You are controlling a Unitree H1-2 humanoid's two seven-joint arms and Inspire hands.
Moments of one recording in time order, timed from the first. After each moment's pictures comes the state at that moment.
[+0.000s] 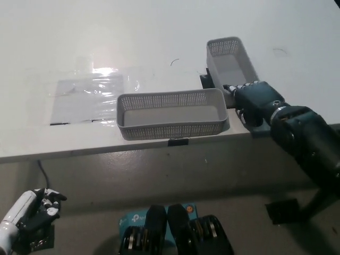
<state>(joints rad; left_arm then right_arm) -0.05 0.48 -0.01 -0.01 0.11 0.27 -0.23 -0.90 -0.39 0.75 0.59 -0.82 0.09 0.25</state>
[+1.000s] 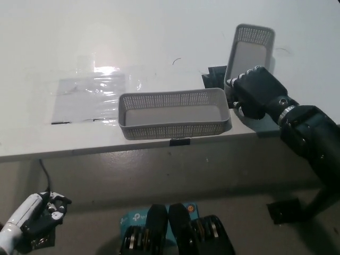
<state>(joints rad) -0.05 0.50 -0.05 0.00 0.14 0.25 -0.26 -0.86 -0.40 0.62 0.62 -0.94 -0.15 -0.05</state>
